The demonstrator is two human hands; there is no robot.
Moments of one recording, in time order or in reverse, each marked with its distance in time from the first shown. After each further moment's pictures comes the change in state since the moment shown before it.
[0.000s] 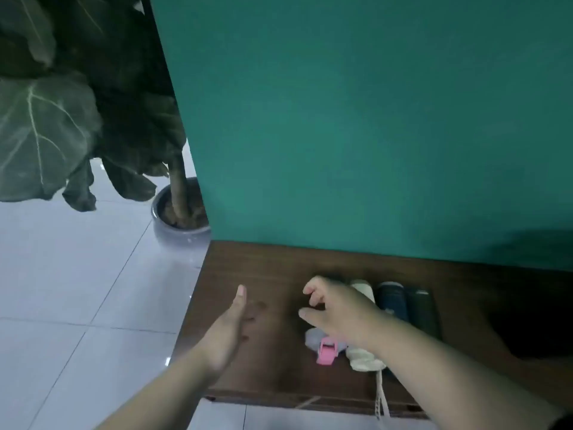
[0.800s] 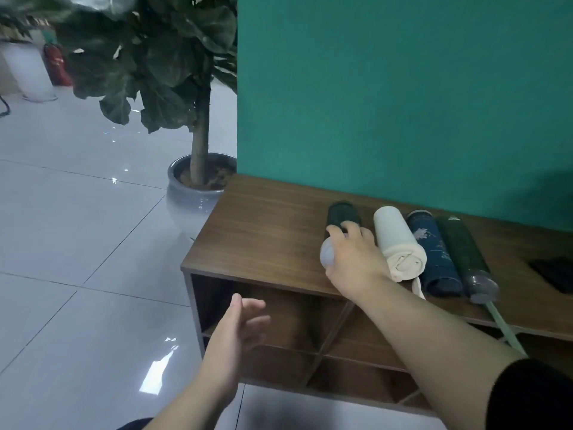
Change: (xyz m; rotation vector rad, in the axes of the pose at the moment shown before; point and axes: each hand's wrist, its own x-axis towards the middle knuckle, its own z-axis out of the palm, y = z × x) left_hand -0.018 -0.290 0.013 -0.478 0.191 0.274; right_hand -0.003 0.075 0.200 -0.609 0.476 -0.041
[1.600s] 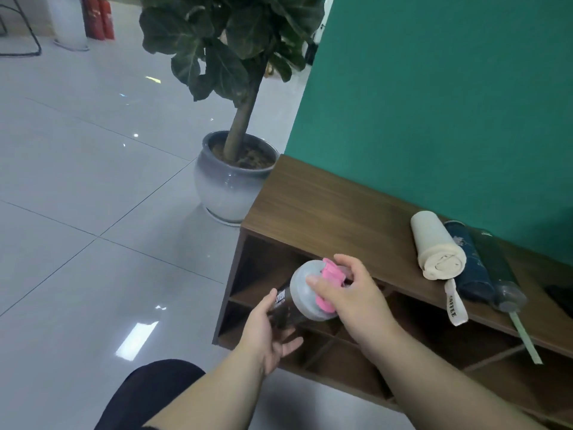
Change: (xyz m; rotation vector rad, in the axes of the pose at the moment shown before) left_hand 0.011 -0.049 -0.047 -0.481 0.038 -0.478; right_hand -0.115 -0.113 0.010 1.016 -0.152 0.223
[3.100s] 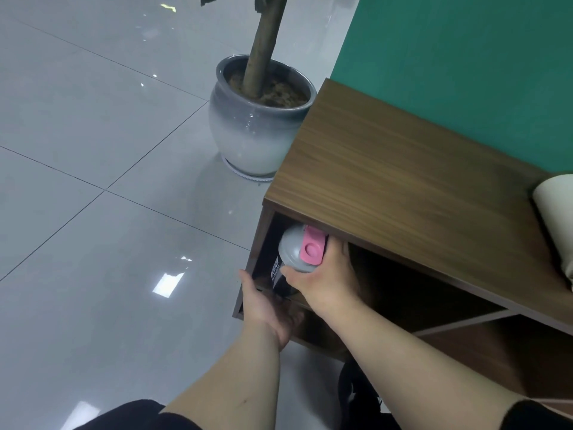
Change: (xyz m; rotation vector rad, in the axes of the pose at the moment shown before) left_hand 0.161 0.024 -0.048 -0.325 0.045 -0.023; right_hand 0.161 0.097 0.151 -0.319 0.016 -0.010
